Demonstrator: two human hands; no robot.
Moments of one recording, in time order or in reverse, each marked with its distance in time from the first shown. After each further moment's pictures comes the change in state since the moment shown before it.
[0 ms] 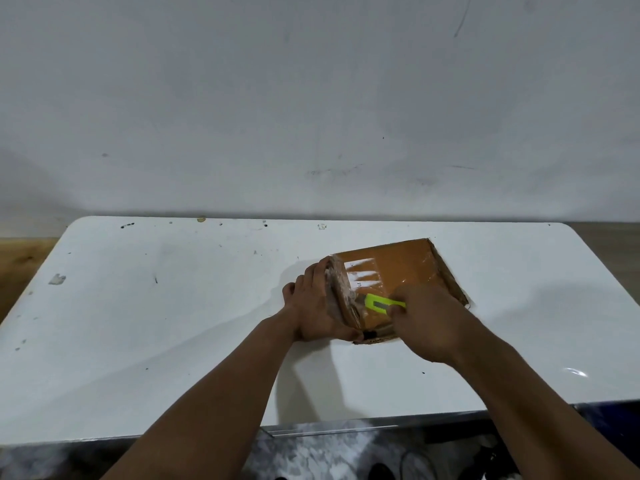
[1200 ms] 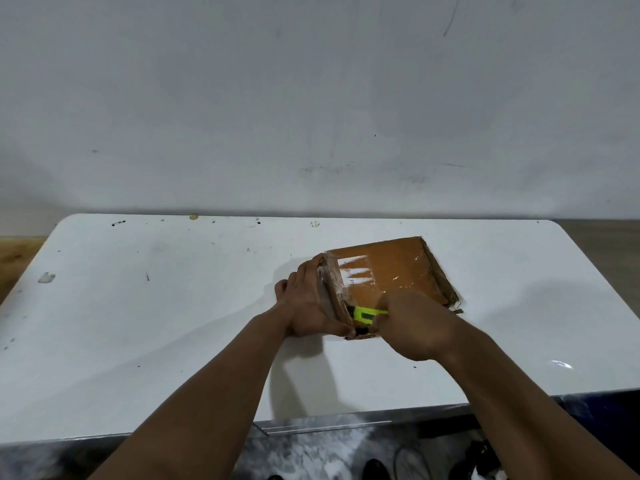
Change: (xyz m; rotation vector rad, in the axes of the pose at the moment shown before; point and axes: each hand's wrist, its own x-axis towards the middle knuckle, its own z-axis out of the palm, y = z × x) left_hand -0.007 0.002 -0.006 -0.084 -0.025 -0.017; right_hand 0.003 -0.004 0.010 -0.074 -0.108 -0.022
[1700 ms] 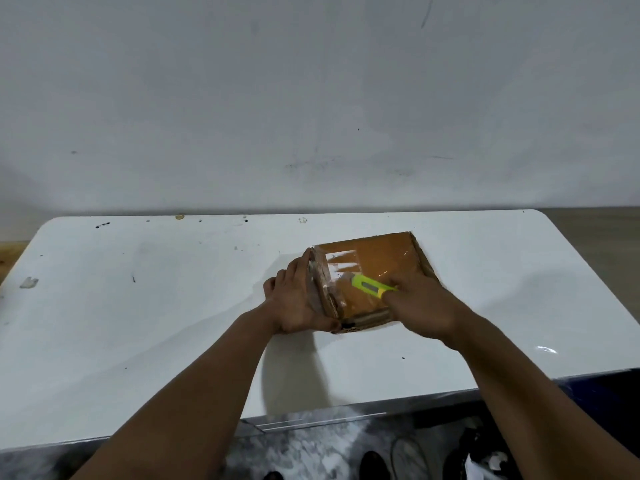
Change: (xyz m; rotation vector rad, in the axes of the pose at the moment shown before) left_hand -0.003 0.001 -0.003 0.017 -0.044 0.004; right_hand 0.001 0.036 -0.009 0.467 0.009 0.050
